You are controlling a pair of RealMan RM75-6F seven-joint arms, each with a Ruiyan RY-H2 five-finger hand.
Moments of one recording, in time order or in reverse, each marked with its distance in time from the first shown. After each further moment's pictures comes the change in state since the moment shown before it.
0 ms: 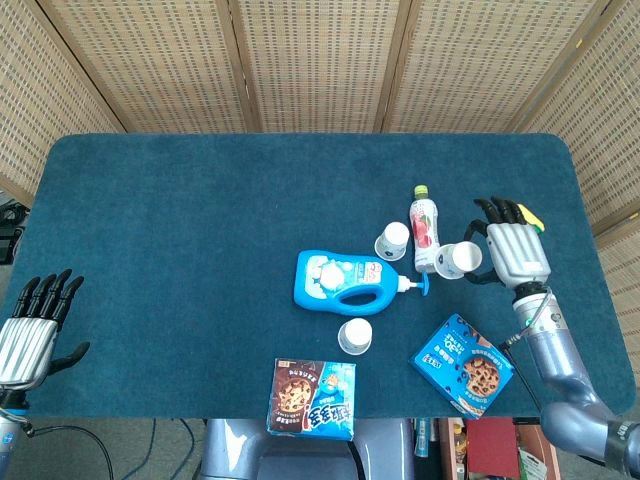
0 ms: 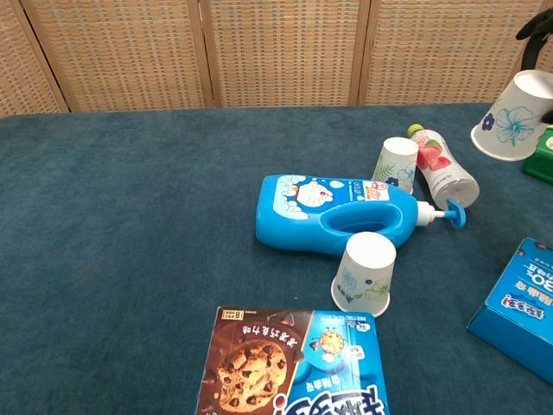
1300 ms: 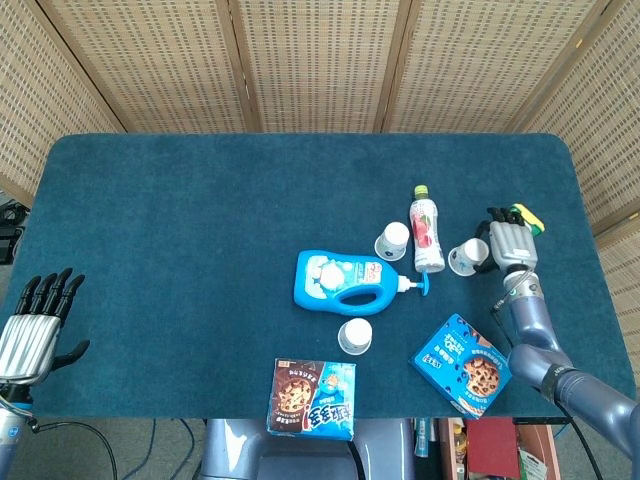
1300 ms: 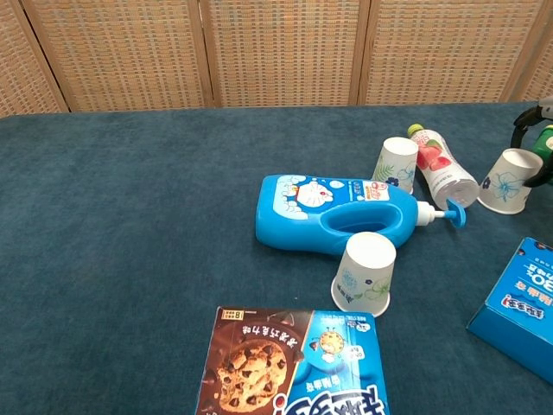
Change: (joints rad) left arm -0.012 -0.014 -0.014 0.005 -0.049 -0.039 0.043; right arm 0.118 -0.428 -0.017 0.808 0.115 -0.322 0.095
